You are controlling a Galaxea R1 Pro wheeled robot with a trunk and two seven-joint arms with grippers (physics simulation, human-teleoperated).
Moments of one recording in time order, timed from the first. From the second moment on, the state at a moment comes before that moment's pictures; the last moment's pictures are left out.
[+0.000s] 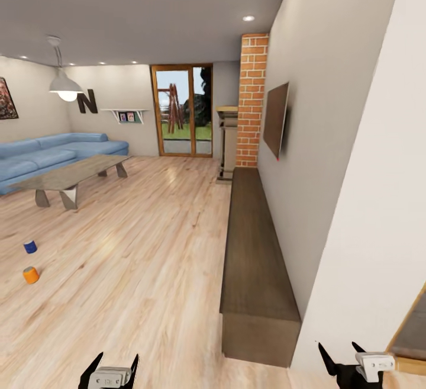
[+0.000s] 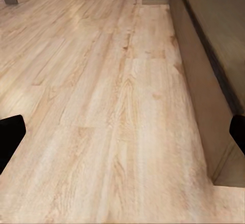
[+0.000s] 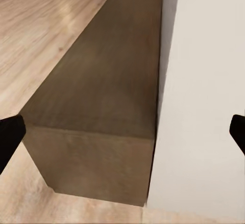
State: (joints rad) left arm 0.16 0.05 0.02 -1.15 0.00 -0.33 -0.03; right arm 0.06 -0.08 -0.40 -1.11 -0.01 -0.24 0.45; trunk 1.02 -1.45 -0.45
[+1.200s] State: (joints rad) left arm 0.16 0.05 0.02 -1.15 0.00 -0.33 -0.03; right arm 0.06 -0.07 -0.39 -1.11 0.00 -0.24 0.37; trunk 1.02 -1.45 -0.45
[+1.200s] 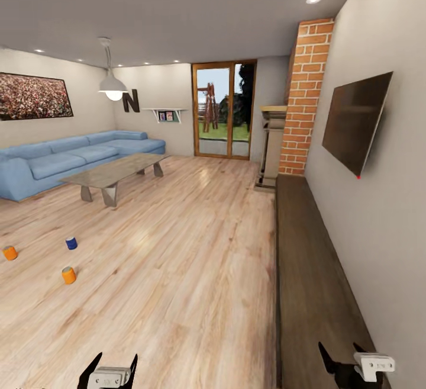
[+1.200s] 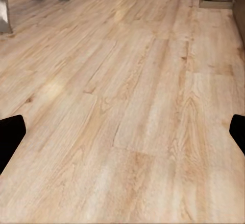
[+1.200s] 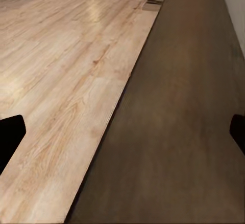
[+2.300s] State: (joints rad) left arm 0.16 0.05 0.02 -1.15 0.00 -0.33 -0.03; right arm 0.06 -0.07 -0.39 -1.11 0.00 -0.24 0.37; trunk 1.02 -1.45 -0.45
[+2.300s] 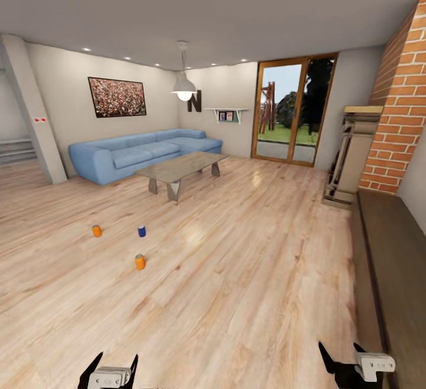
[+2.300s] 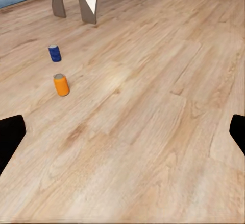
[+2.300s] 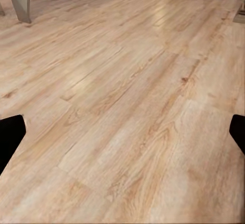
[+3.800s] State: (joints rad) left arm 0.16 0.05 0.01 -1.15 0.00 -0.33 -0.03; right arm 0.06 -0.07 -0.39 -1.11 0.00 -0.24 0.37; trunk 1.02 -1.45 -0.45
